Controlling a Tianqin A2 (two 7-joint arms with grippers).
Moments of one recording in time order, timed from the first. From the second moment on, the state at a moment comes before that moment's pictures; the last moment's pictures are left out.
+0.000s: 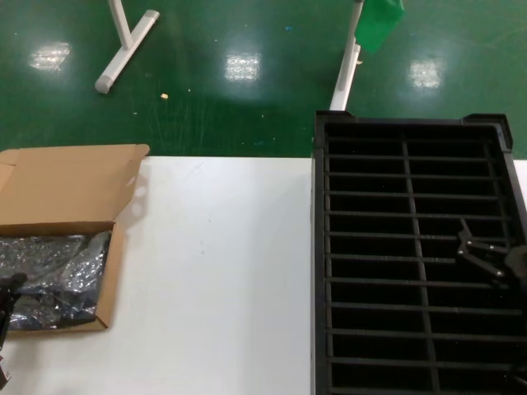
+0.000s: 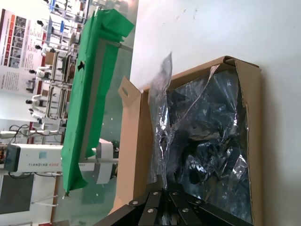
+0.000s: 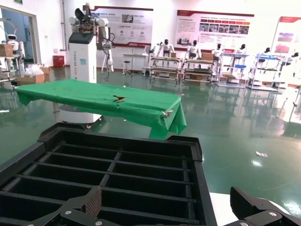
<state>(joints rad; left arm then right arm) -0.24 -0.48 1.15 -0.78 -1.98 0.73 1.73 0.00 0.30 -1.60 1.60 1.80 0.00 0.00</state>
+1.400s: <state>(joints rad) -0.02 -0.52 1.10 -1.41 -2.04 0.80 1.29 0.00 0.30 -1.60 1.60 1.80 0.00 0.00</state>
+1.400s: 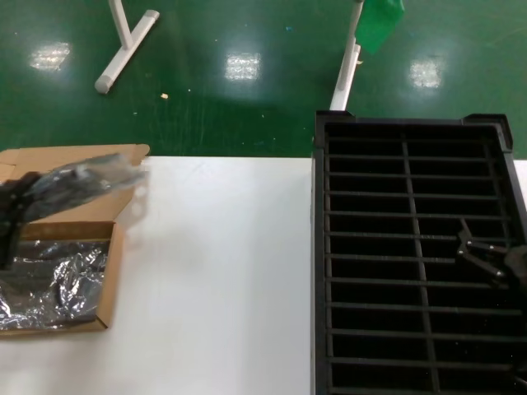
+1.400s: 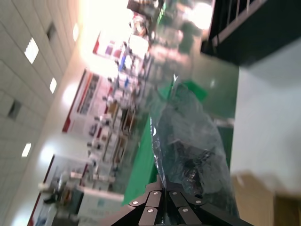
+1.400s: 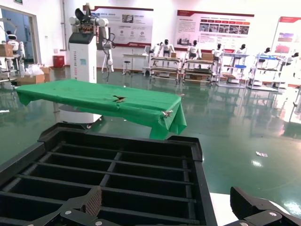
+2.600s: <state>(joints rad) -0.17 -0.63 1.46 -1.67 -2.00 0.97 0.99 -0.23 0.42 -1.24 1.69 2.15 -0.73 -0.17</state>
